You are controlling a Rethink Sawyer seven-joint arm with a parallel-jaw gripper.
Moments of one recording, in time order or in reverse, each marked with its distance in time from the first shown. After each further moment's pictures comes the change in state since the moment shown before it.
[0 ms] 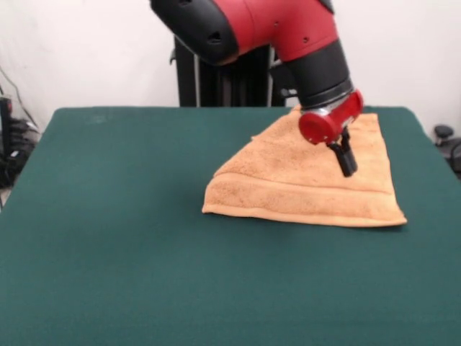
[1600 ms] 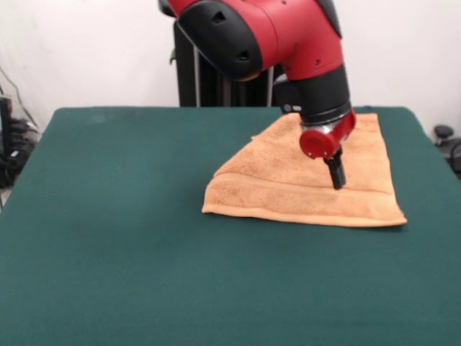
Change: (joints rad) arm 0.112 0.021 -0.116 -0.049 -0.089 0.027 0.000
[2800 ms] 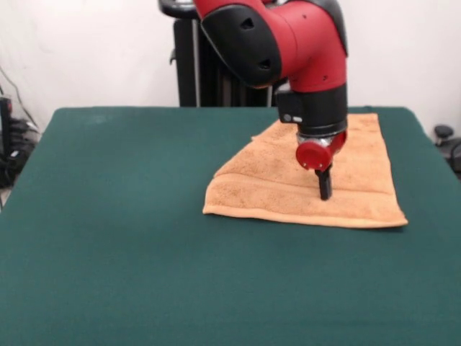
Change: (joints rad) arm 0.166 0.004 -0.171 -0.078 -0.020 0.000 0.000
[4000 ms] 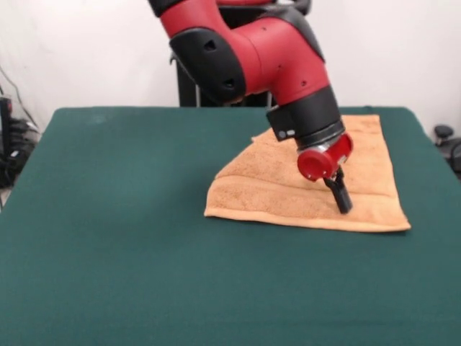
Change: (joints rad) arm -0.107 0.074 0.034 -0.003 -0.062 -0.330 0.000
